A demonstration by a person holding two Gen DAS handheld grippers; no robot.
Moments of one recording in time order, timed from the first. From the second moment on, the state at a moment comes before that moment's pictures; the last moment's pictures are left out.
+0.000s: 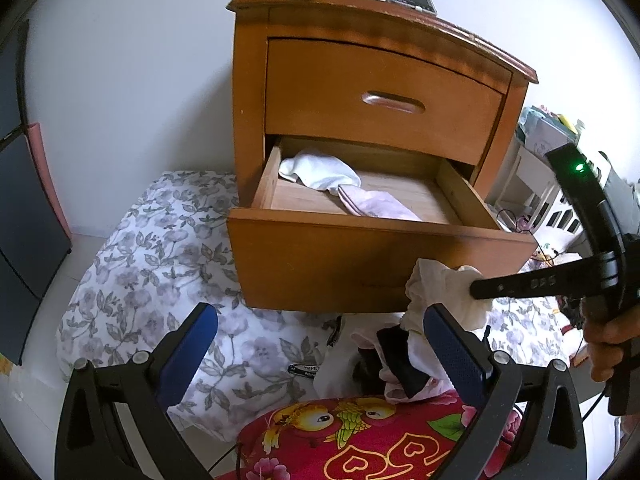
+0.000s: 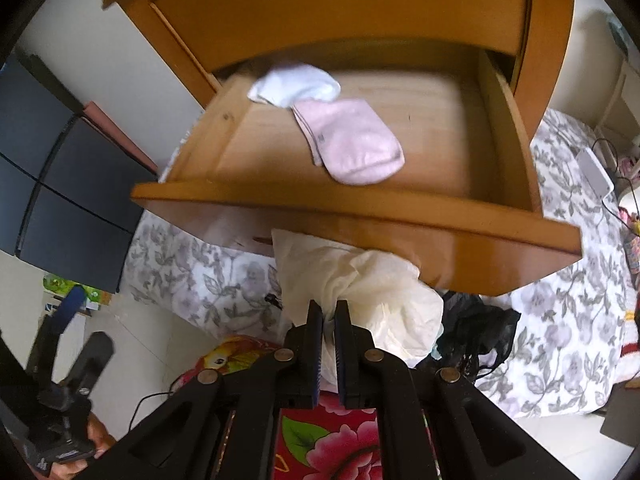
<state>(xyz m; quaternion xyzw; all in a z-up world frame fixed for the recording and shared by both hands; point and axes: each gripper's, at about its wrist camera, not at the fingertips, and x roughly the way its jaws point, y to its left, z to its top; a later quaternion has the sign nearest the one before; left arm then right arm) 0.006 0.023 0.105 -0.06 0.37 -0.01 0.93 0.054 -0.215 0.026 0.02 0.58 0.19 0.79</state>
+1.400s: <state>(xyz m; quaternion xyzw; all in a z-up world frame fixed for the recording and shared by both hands) 0.014 0.024 0.095 -0.06 0.38 -0.01 0.92 0.058 -0.222 0.003 0.03 0.62 0.16 0.77</state>
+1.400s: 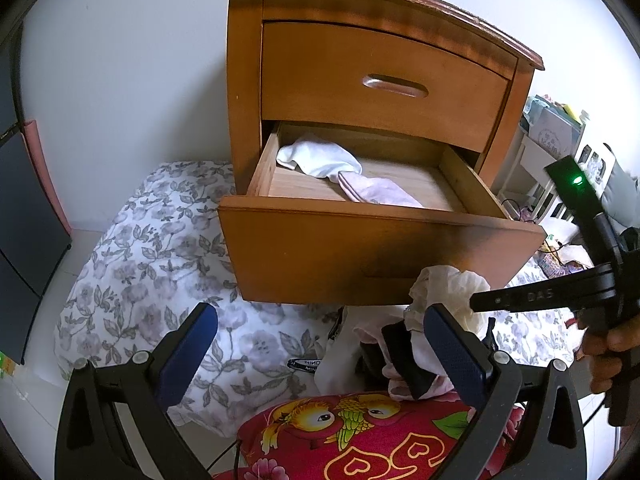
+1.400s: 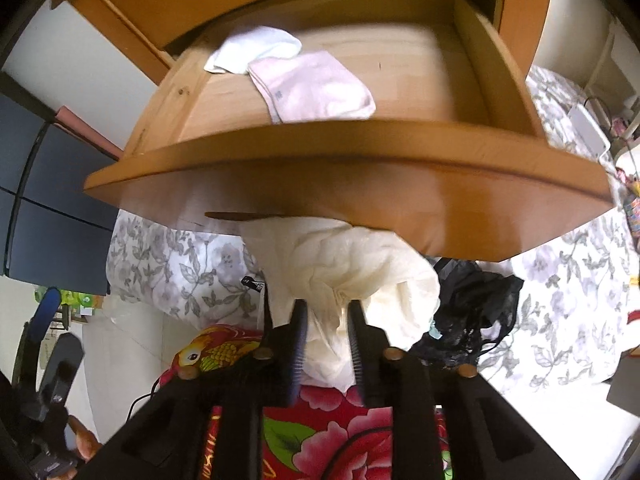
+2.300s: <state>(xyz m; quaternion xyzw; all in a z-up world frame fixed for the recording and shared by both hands) 0.013 0.024 0.101 -0.06 0.38 0.00 0.92 0.031 -0.237 0.112 -0.01 0.49 0.15 0.86</state>
